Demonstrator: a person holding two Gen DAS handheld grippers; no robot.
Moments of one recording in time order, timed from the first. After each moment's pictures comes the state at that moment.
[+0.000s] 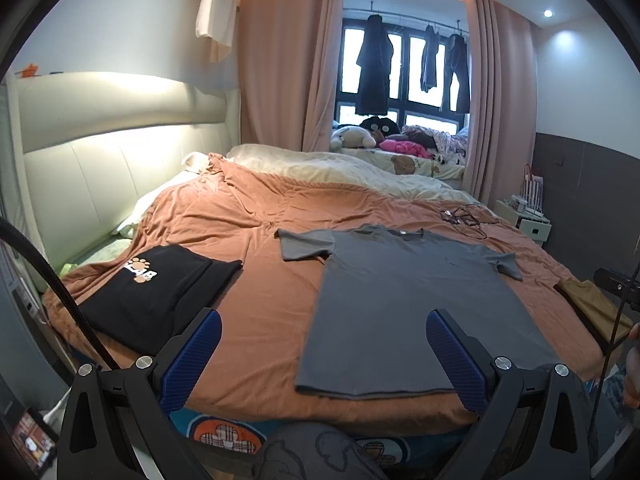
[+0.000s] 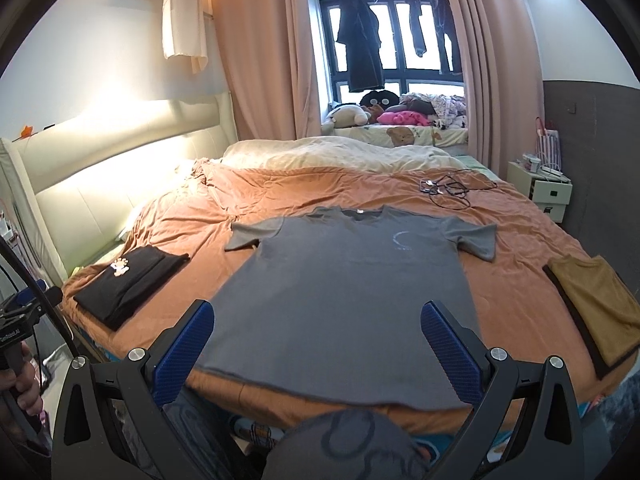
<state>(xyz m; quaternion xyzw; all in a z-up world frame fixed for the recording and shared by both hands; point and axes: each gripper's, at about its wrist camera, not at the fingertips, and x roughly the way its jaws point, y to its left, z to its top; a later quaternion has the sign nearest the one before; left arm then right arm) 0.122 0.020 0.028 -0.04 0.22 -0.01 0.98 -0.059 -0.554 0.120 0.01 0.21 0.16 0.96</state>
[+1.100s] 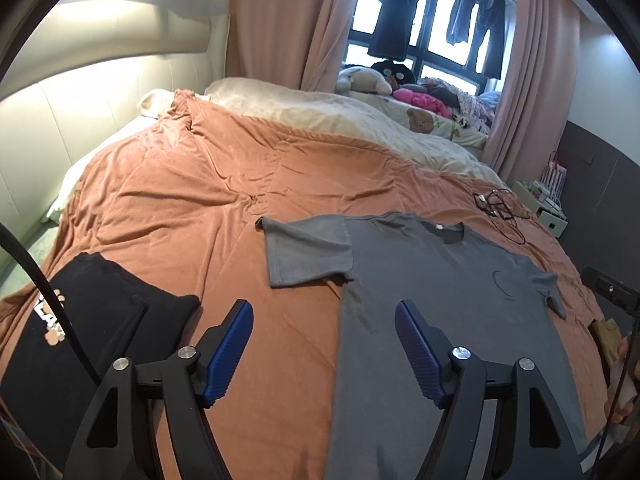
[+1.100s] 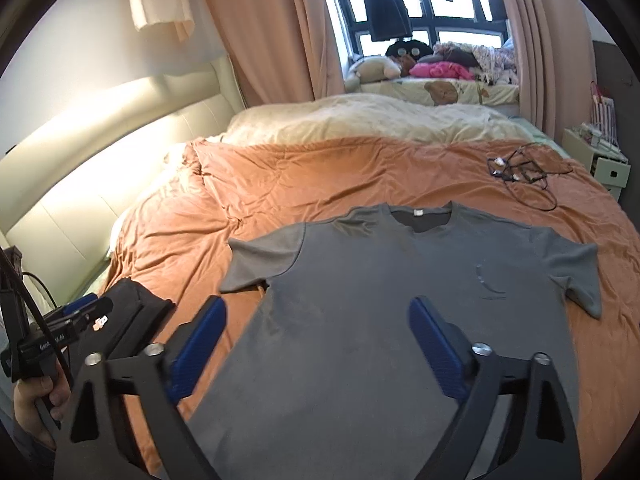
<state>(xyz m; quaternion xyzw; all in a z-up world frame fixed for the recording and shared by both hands) 0.437 0.084 -0.006 -0.08 0.33 -0.03 0.94 0.266 -0.458 0.126 0.03 0.31 0.21 0.93</state>
